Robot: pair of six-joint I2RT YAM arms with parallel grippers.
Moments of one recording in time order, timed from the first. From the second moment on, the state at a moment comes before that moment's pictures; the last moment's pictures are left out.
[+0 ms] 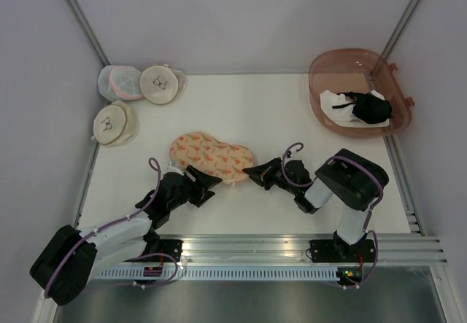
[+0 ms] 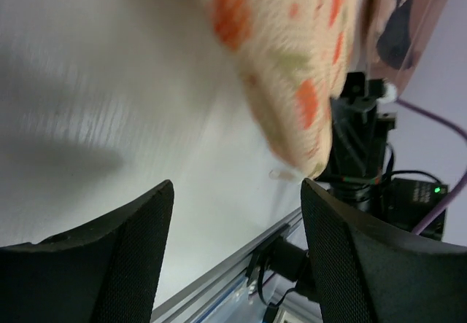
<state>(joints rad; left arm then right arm) -0.62 0.94 0.12 0.28 0.10 -1.41 0.65 1.81 0.33 1.20 -0.21 1.63</state>
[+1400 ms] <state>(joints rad) -0.66 1.03 0.22 0.34 -0.03 -1.46 0.76 1.94 0.33 1.33 -0.18 1.81</state>
